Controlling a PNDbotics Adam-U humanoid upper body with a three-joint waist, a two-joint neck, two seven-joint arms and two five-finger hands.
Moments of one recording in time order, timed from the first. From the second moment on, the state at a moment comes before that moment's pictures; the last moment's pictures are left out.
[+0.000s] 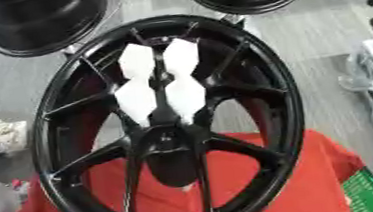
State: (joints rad) left arm -0.12 0.07 0.40 -1.89 0.05 0.09 -0.32; right arm -0.47 -1.07 0.13 -1.98 0.02 -0.24 0.29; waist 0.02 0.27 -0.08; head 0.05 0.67
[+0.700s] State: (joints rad) left arm -0.11 0.07 0.39 -1.89 0.06 0.07 -0.34; right arm -0.79 -0.88 0.40 -1.93 0.12 -0.16 0.49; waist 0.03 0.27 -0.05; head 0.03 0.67
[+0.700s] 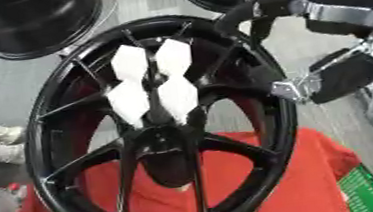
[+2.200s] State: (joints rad) left arm -0.11 0.07 0.38 -1.87 0.07 0.06 -0.35; right arm -0.94 -0.64 0.44 -1.67 0.22 -0.24 0.90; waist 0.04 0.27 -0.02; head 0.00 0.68
